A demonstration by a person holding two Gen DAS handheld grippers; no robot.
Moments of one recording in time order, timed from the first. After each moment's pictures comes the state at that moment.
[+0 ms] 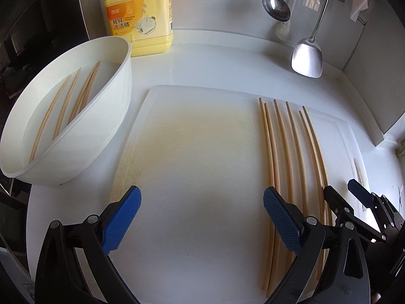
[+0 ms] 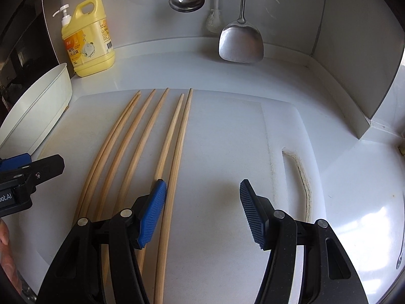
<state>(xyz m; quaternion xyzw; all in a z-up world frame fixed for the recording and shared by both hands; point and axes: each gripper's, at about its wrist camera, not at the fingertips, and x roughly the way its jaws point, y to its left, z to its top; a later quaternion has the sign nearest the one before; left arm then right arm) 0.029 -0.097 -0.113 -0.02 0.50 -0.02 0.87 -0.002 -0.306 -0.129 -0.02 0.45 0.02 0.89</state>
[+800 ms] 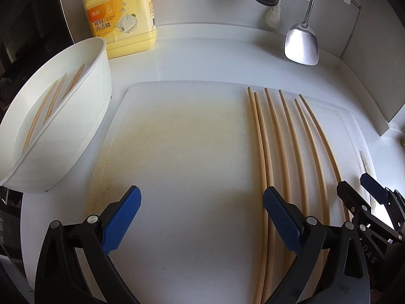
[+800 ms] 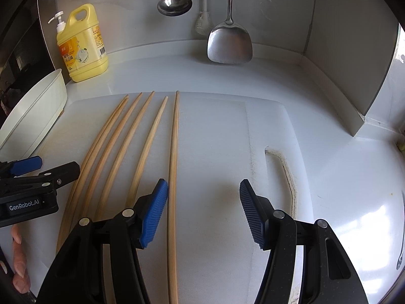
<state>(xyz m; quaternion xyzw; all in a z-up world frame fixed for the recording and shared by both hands) 0.036 -0.122 -0.131 0.00 0.50 -0.03 0.86 -0.004 -0.325 -0.130 -0.01 0.44 0.01 0.90</state>
